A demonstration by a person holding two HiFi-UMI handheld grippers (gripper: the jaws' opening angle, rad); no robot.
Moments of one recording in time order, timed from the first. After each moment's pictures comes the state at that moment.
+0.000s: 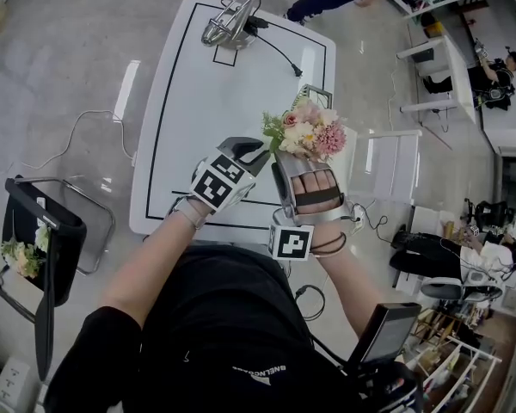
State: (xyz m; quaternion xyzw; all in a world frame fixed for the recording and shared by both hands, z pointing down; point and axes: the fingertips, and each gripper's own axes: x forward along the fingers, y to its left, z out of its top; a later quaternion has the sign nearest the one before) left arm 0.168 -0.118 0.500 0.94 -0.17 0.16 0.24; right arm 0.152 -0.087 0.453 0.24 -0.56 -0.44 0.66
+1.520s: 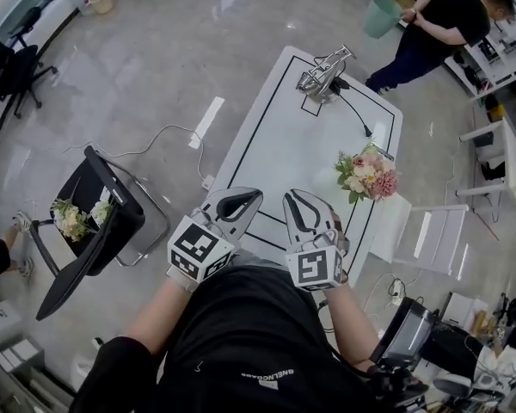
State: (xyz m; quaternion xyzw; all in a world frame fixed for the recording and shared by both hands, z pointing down) left arm -0.034 -0.035 0.375 0.91 -0.38 0.05 0.17; right arm 0.024 -0.044 0.396 0.36 -0.87 -0.14 0.31
